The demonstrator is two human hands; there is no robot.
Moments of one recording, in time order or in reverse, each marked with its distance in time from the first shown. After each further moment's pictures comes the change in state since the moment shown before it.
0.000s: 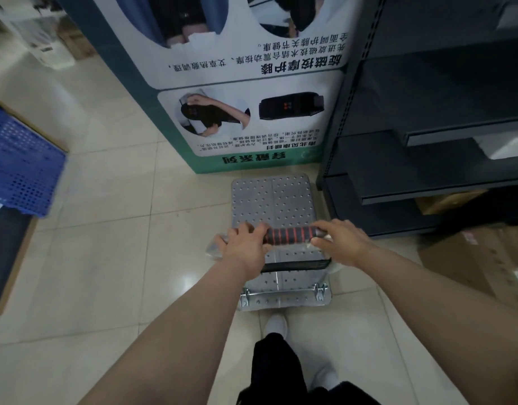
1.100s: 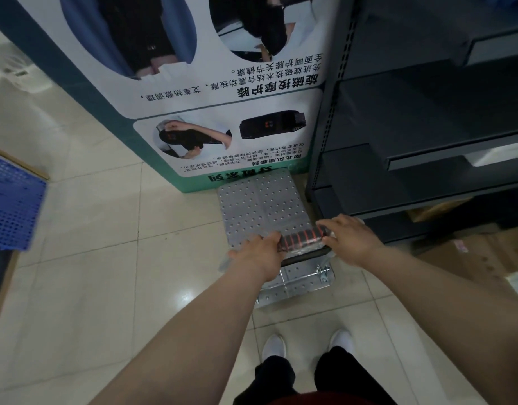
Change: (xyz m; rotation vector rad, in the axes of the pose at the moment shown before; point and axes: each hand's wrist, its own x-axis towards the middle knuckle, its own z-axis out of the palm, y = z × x) left_hand 0.061 0.071 -0.048 0.021 -0.225 0.012; right_hand 0.050 0.045 -0.058 -0.090 0.002 0.075
